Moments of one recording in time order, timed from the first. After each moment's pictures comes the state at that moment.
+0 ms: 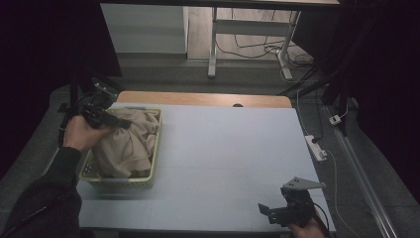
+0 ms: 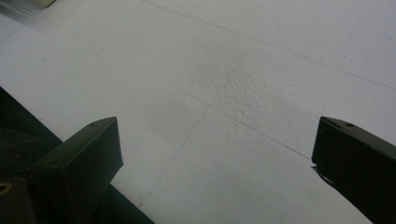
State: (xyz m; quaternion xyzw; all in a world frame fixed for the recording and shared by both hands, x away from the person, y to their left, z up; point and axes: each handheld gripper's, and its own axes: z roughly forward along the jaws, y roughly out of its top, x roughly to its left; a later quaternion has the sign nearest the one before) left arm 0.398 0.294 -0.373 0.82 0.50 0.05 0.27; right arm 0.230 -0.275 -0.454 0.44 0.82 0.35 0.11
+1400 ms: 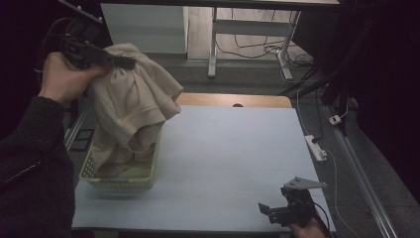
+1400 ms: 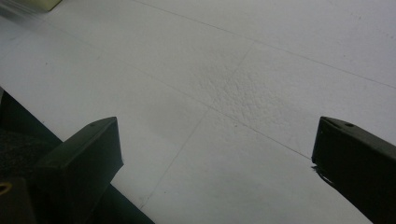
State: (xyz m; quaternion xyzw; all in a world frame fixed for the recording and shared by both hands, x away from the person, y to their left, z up) left arm 0.390 0.263 -0.186 0.80 0.42 0.08 0.41; right arm 0.231 -0.277 -0.454 0.44 0.82 0.36 0.11
